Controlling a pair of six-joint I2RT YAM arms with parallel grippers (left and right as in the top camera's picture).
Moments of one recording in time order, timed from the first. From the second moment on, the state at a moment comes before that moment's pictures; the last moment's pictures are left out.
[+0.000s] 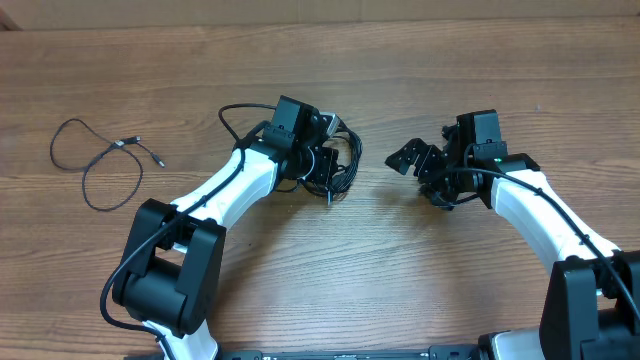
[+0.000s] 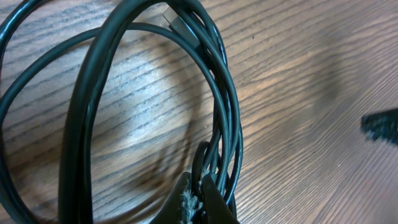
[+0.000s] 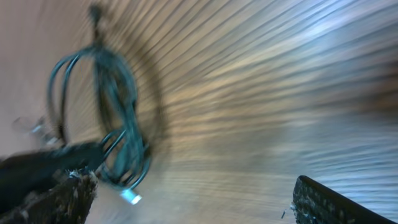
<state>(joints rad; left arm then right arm) -0.42 1.87 1.19 -0.38 0.41 -0.22 0.12 1.60 0.95 -0.48 -0.51 0.70</state>
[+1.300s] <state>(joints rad) -0.36 1.87 1.19 -0.37 0.53 -0.31 0.43 1.67 0.95 -0.42 -0.34 1.14</state>
